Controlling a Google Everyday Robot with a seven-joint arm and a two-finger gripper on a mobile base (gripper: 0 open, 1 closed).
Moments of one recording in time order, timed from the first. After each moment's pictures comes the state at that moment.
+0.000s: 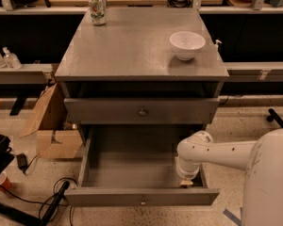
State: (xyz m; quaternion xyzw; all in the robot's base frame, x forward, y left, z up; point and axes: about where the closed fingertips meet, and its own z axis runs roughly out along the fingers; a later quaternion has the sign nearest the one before) arm 0.532 -0.187 0.373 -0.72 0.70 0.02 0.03
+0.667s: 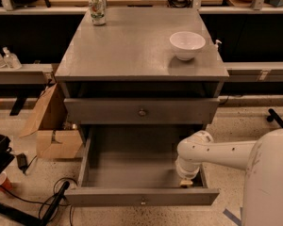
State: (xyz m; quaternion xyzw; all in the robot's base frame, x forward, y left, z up) arm 0.532 -0.187 0.373 -0.72 0.70 0.02 0.03
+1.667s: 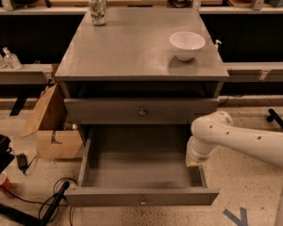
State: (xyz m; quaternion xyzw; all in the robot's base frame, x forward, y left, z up) arm 0.558 -0.209 0.464 -0.72 0.69 0.00 0.06
